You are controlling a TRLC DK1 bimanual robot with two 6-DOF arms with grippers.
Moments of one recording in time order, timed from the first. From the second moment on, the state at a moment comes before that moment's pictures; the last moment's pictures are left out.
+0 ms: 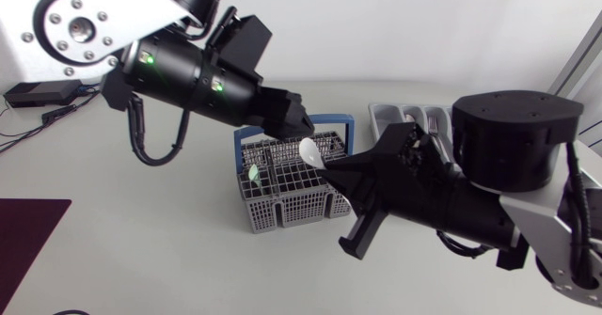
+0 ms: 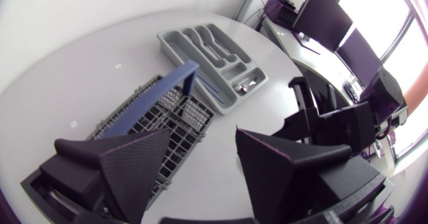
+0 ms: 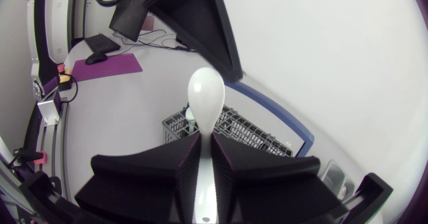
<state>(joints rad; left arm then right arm) -0.61 1.49 1.34 -0.61 0.34 -0.08 0.74 1.06 0.59 0.08 -0.11 -0.27</state>
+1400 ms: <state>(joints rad) -0.65 1.34 1.12 -0.74 -0.12 0.16 -0.32 1.35 0.75 -0.74 -0.85 -1.44</state>
